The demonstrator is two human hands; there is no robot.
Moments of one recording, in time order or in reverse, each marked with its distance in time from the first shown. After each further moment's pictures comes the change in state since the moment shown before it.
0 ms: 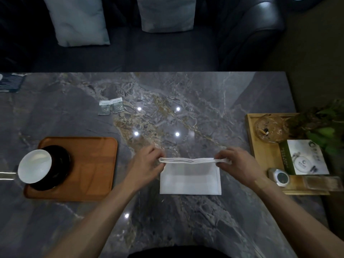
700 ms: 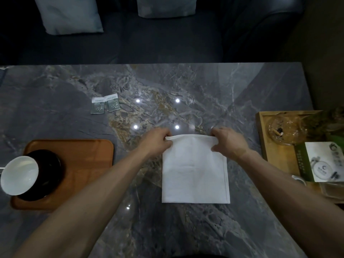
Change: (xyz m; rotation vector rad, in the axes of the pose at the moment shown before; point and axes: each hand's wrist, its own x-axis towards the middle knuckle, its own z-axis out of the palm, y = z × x) left_hand 0.109 -0.032 0.017 0.004 -0.306 -0.228; right_hand 0.110 -0.002 0.025 -0.267 -0.148 0.118
